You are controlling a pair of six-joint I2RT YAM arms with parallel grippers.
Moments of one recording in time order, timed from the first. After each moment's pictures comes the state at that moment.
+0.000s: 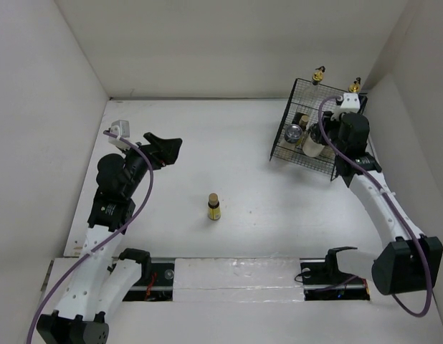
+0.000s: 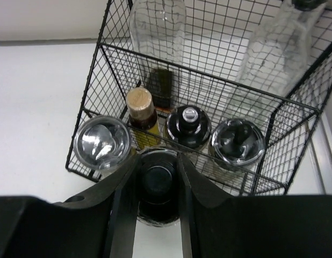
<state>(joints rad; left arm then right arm) -0.19 0.72 0.76 -0.06 0.18 -0.63 0.10 1.17 0.99 -0.08 0.09 0.07</state>
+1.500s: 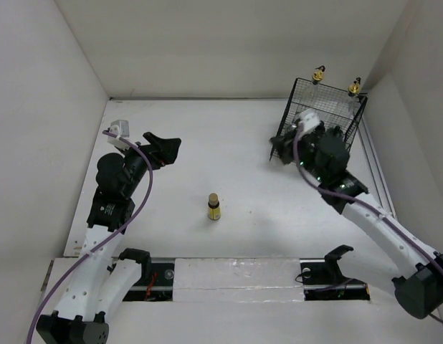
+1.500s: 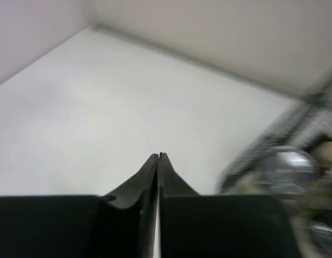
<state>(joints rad) -0.19 0.72 0.77 -0.09 0.16 -0.62 0.44 1.02 0.89 0.10 -0.09 0.05</state>
